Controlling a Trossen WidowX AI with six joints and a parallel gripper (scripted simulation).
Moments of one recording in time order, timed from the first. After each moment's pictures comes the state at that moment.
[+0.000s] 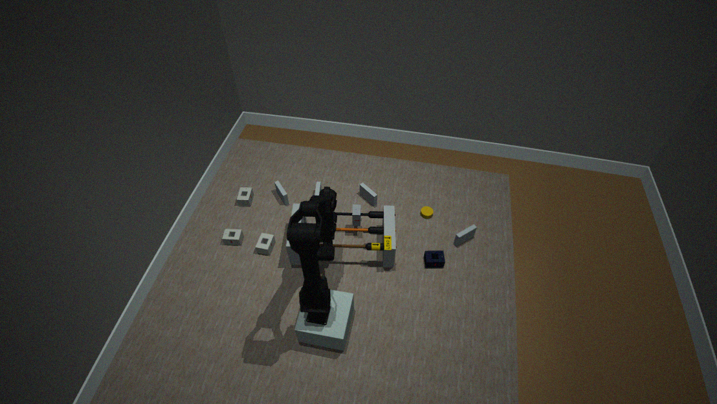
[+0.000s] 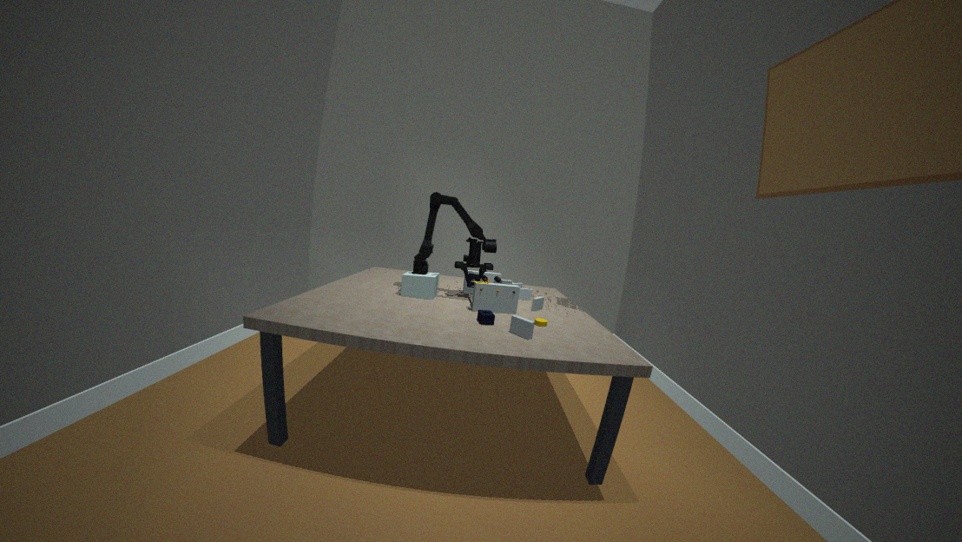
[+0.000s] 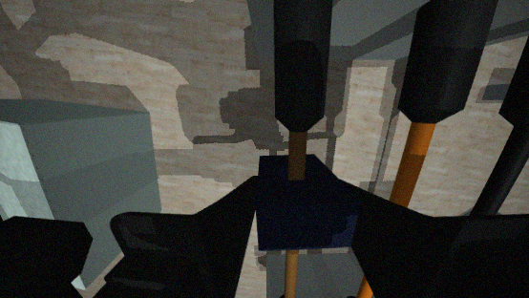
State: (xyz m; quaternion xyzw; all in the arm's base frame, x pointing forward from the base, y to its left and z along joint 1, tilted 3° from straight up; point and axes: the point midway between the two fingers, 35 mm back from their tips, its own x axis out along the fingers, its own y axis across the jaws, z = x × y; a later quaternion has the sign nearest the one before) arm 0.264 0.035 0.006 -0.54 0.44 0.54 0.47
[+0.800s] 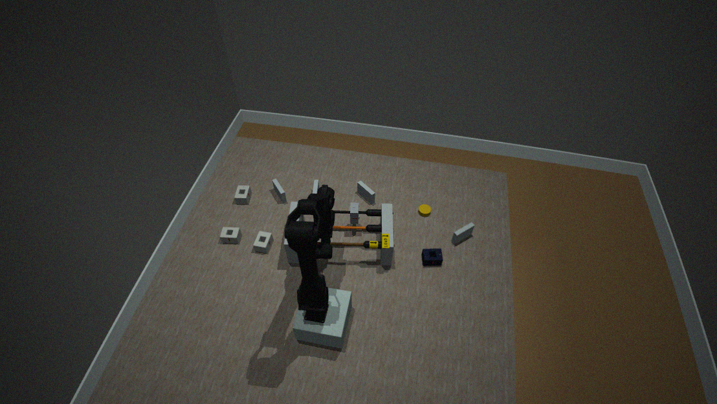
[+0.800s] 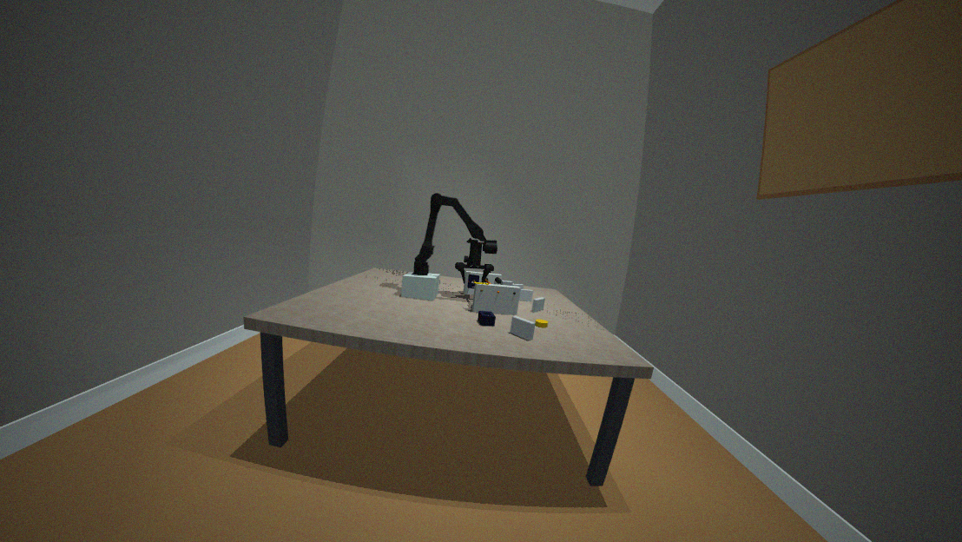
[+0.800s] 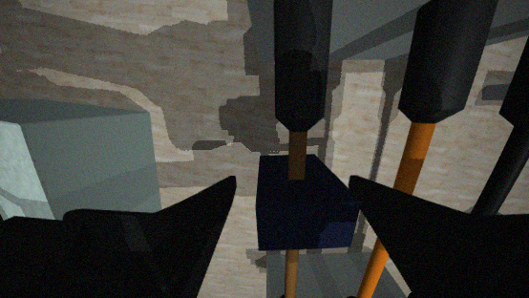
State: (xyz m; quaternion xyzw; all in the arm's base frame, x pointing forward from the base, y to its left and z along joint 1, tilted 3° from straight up) arm 0.264 0.035 0.006 -0.54 0.44 0.54 0.47
